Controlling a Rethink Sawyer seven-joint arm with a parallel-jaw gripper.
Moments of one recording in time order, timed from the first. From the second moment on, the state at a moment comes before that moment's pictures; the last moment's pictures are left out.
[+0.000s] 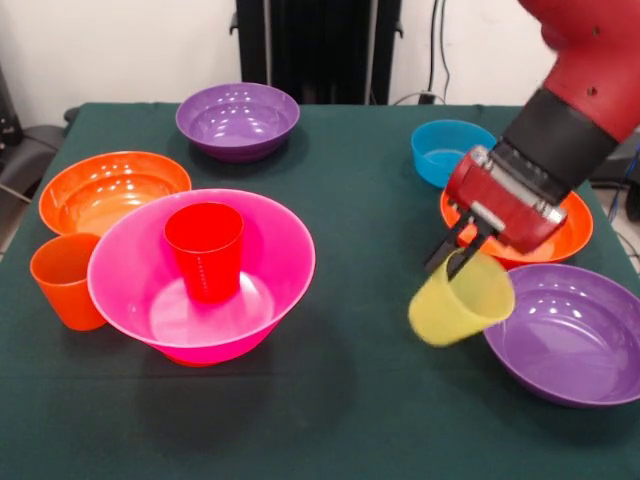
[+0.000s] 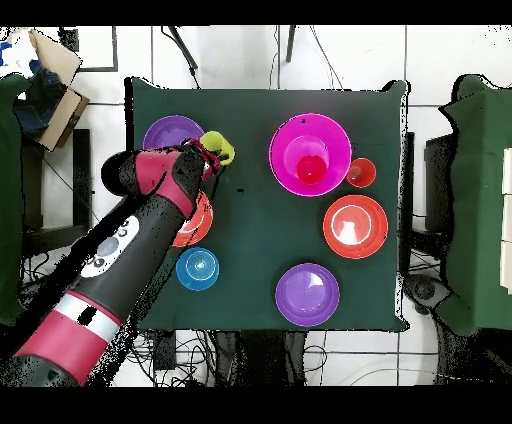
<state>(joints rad) 0.46 0.02 -0.88 1.11 0.52 0.55 2.43</state>
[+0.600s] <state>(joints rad) 0.15 -0.55 -0.46 1.48 0.39 0.43 2.31</state>
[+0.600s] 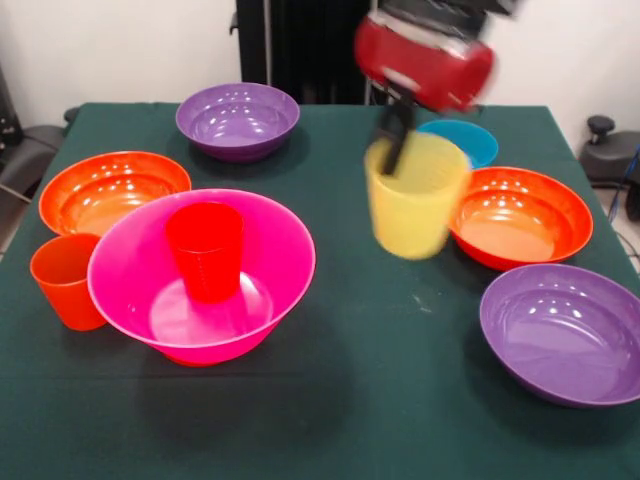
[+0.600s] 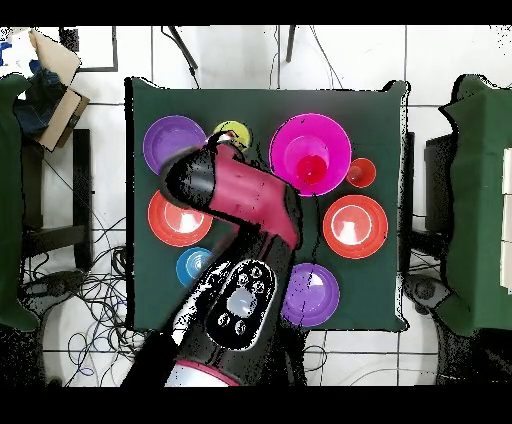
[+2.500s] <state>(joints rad) -0.36 -1.08 0.13 1.72 0.09 0.53 1.91</state>
